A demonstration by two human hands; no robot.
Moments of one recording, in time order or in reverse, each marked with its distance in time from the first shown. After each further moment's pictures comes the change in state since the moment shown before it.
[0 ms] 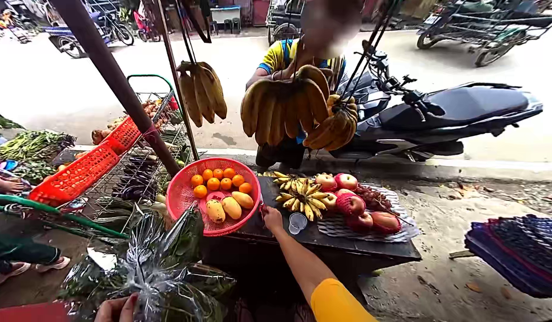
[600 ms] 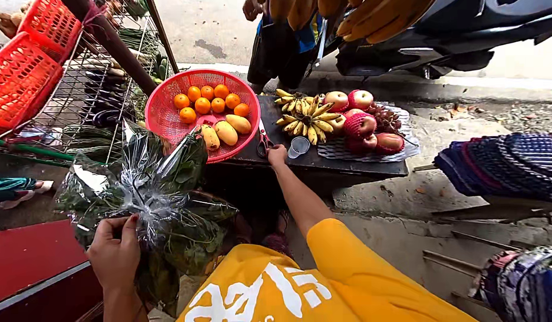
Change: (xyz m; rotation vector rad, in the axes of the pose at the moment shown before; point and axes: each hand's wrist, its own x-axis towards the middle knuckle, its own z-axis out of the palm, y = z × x) left_hand 0.016 -0.005 0.021 0.011 -0.007 0.111; right_hand -0.020 0.033 0.039 0.445 0.157 0.472
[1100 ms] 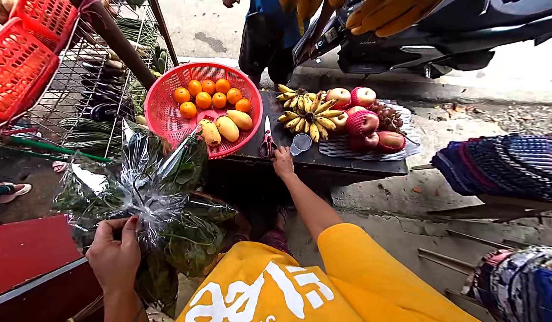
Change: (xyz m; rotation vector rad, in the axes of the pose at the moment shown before) left_hand -0.005 -0.012 -0.001 0.015 0.020 0.011; right_hand 0.003 0.054 -0.019 -0.633 -0.059 -0.643
